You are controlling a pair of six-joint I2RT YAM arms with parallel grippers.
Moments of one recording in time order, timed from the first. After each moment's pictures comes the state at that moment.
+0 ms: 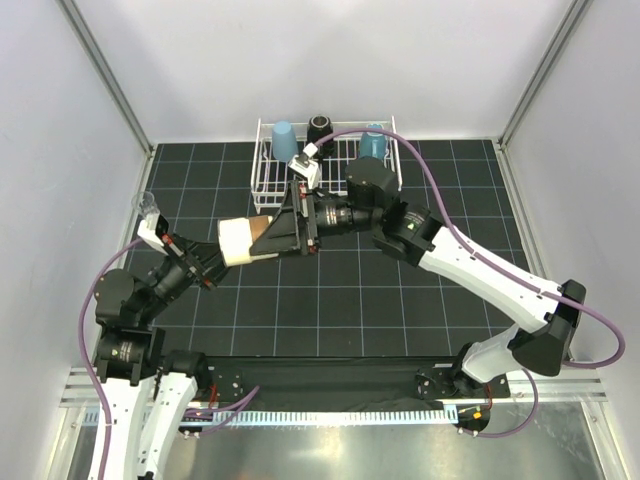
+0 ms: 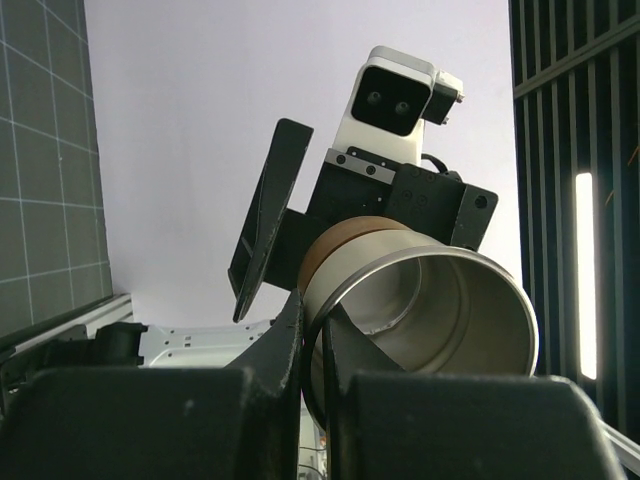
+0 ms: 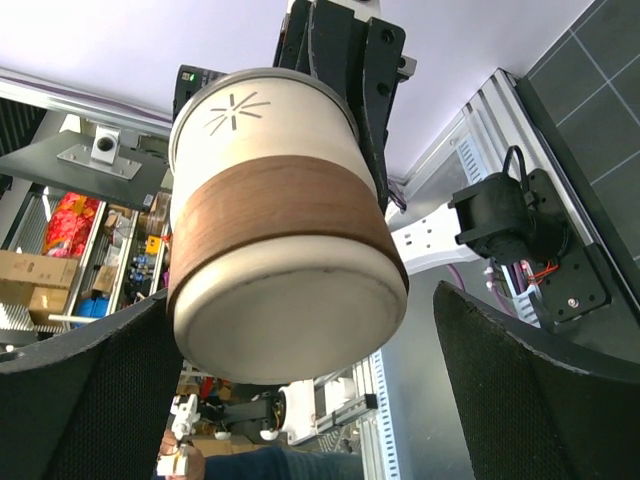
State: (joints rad) left arm -0.10 0.42 0.78 -0.21 0.68 -1.66; right arm 0.93 1.44 1.50 -0.18 -0.70 1.05
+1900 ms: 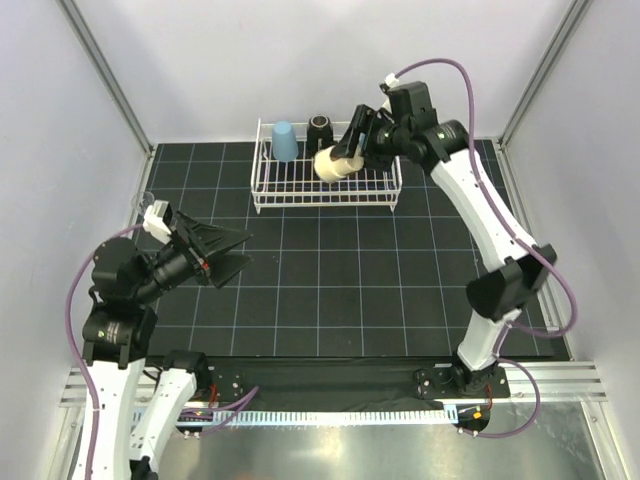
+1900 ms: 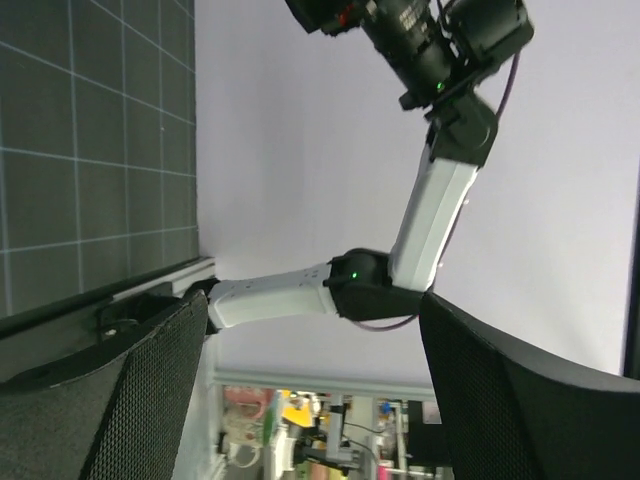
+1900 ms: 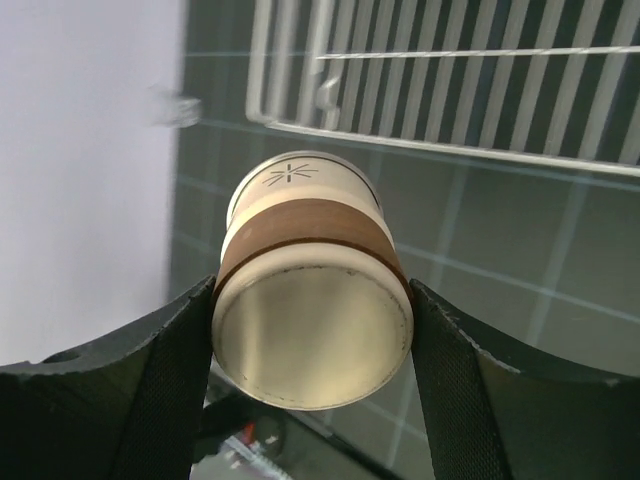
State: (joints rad) left arm -0.10 0.58 0.97 -0.54 0.73 -1.39; right arm 0.44 1.77 2.01 -0.84 -0.27 0.65
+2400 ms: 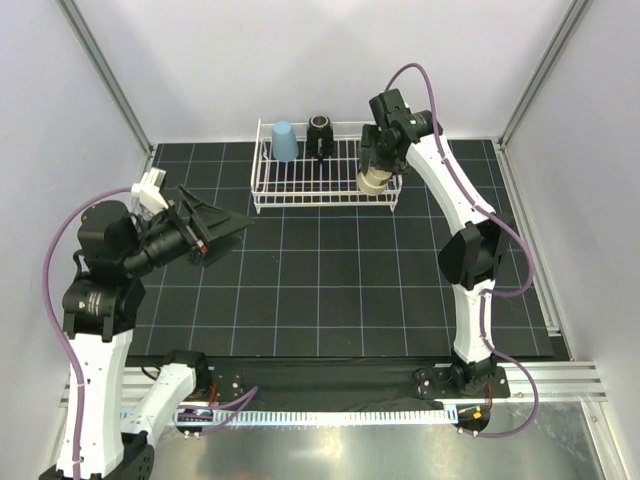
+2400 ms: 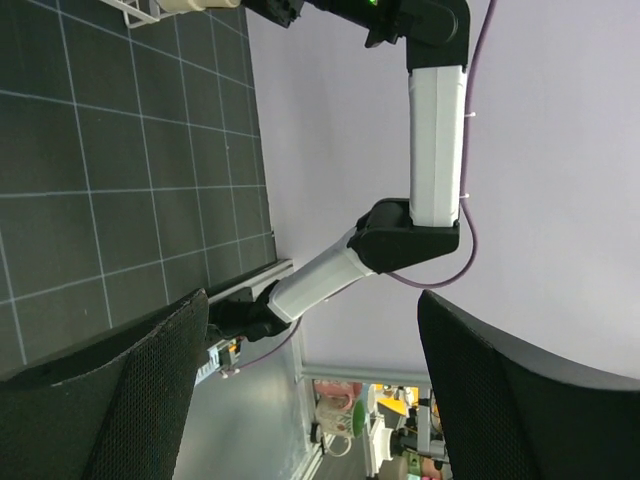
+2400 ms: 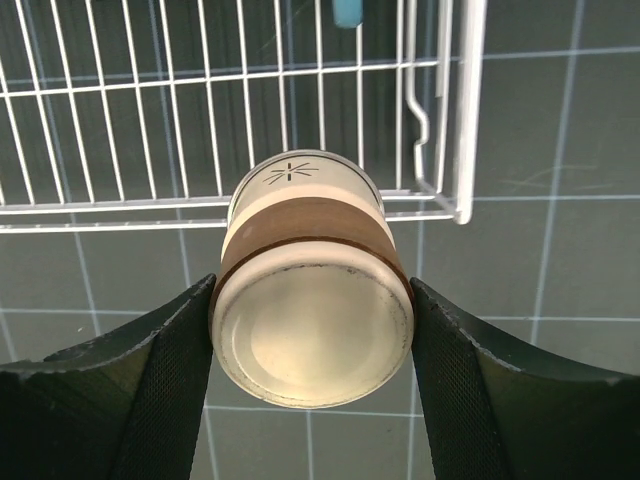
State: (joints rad) left arm -0.10 0.78 1.29 -0.78 0.73 -1.06; right arm 0.40 2.10 2.26 -1.12 0.17 0.42
